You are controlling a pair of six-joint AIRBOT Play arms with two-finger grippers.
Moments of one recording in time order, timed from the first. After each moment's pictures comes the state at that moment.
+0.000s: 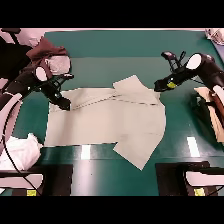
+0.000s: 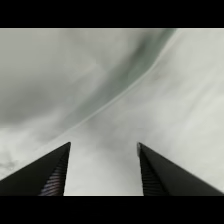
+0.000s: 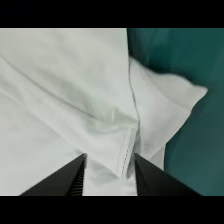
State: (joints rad) left arm -0.12 -1.47 1.24 1.41 -1.31 -1.13; right arm 0.09 -1.44 1.36 -1.33 1.18 1.39
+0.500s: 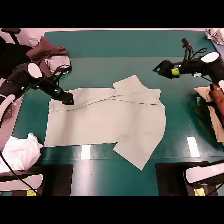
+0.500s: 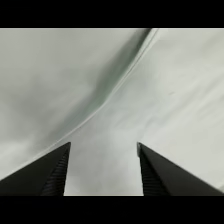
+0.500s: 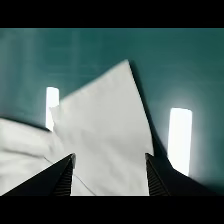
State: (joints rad) left arm -0.12 -1.39 1.25 1.24 -1.24 -1.17; right arm -0.14 -1.67 1.50 -0.67 1.05 1.24
